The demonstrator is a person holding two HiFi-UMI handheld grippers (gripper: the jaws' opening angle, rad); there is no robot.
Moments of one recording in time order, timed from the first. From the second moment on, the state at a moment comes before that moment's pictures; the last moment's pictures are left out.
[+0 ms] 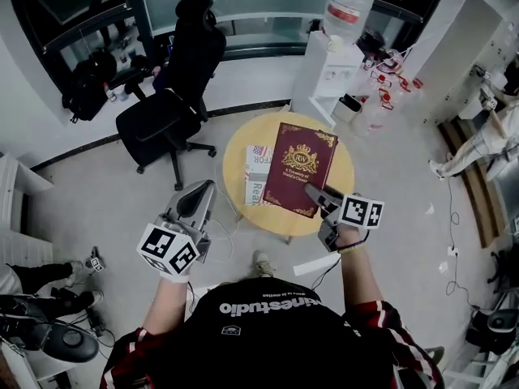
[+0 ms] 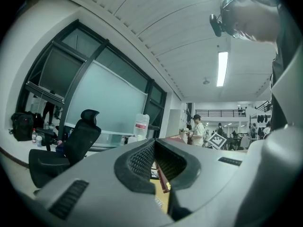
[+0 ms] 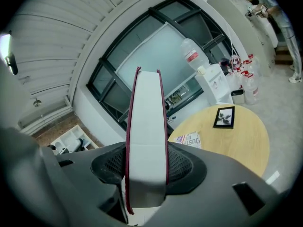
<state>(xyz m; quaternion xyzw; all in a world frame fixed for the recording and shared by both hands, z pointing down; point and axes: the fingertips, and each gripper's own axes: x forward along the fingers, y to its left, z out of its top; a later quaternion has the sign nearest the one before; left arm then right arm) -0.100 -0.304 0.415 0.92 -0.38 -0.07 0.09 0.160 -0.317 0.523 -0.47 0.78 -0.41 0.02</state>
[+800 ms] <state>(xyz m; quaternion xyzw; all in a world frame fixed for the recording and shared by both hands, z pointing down) -0.085 -0.351 0.441 0.90 -0.41 -0.04 0.10 0.140 -0.389 0.643 -0.40 0.75 -0.52 -0.04</state>
